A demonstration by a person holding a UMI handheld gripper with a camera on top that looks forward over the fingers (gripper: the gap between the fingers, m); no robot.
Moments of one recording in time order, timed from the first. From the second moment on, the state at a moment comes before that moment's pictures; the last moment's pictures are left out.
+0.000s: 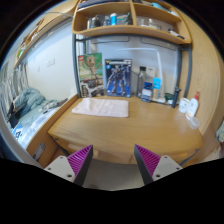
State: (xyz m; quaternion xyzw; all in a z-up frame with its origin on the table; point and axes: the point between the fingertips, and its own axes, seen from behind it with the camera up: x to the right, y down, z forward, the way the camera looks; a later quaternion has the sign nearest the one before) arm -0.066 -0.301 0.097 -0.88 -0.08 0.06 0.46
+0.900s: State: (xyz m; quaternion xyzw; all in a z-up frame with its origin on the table) arm -0.377 0.064 -0.017 -0.91 -0.13 0.02 0.39
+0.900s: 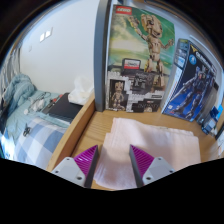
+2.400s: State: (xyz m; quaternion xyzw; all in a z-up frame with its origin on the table) arm -0.069 -0.005 0.194 -0.88 0.08 0.03 0.48
